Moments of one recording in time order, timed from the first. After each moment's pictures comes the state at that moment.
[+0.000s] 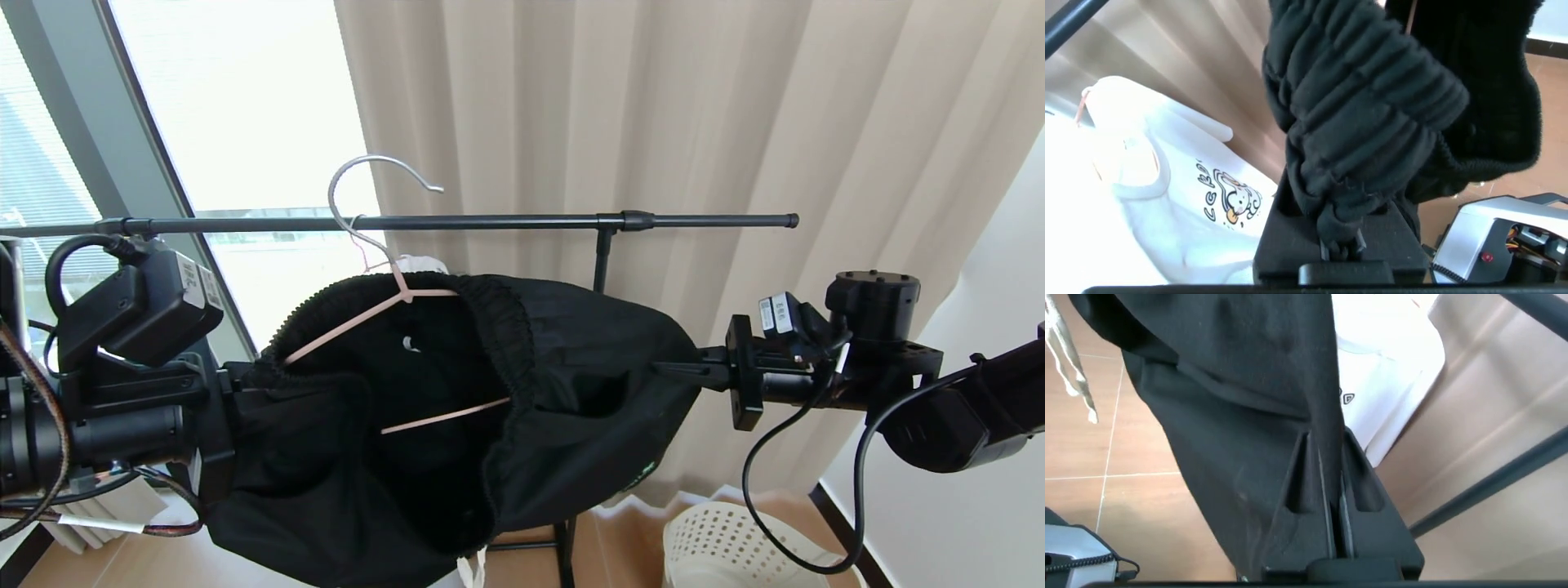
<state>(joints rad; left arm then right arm) -0.23 1.27 -0.70 -0.16 -0.53 0.58 0.16 1.97 -0.80 -0.86 1.08 -0.57</state>
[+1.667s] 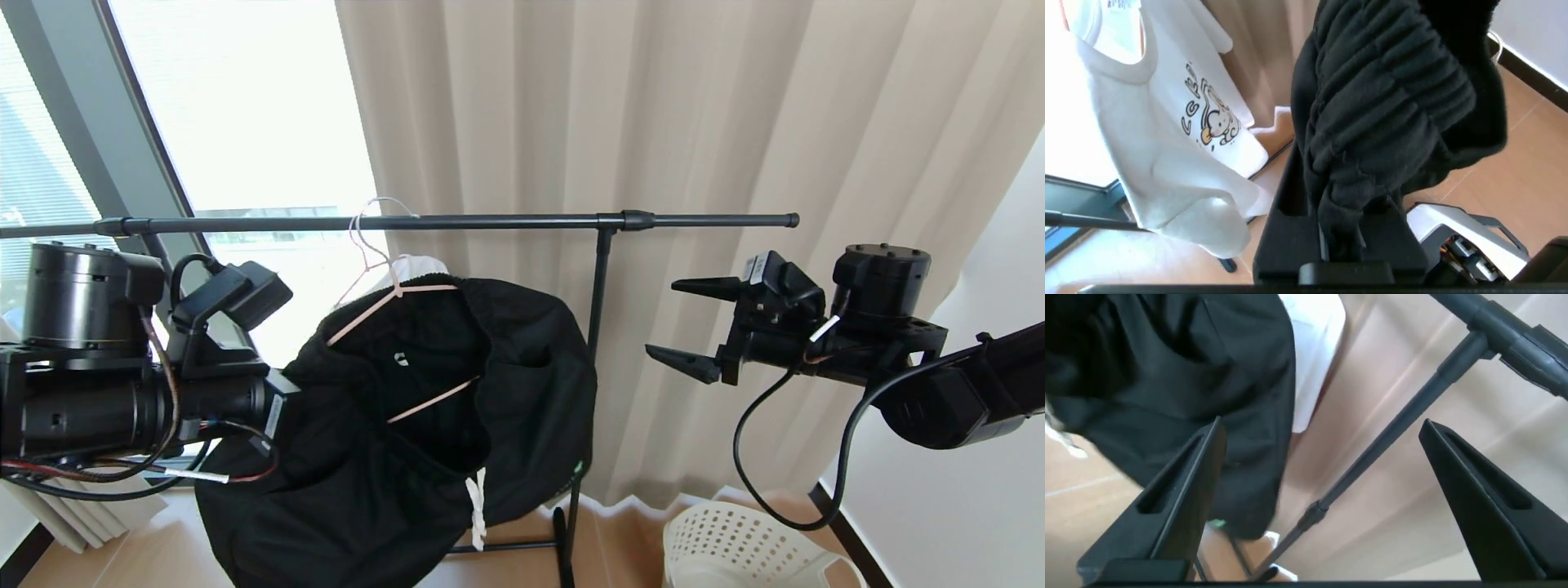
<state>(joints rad) -0.20 1.50 -0.76 -0.16 -0.32 0.26 0.16 1.96 -0.89 -0.86 0.76 -0.47</state>
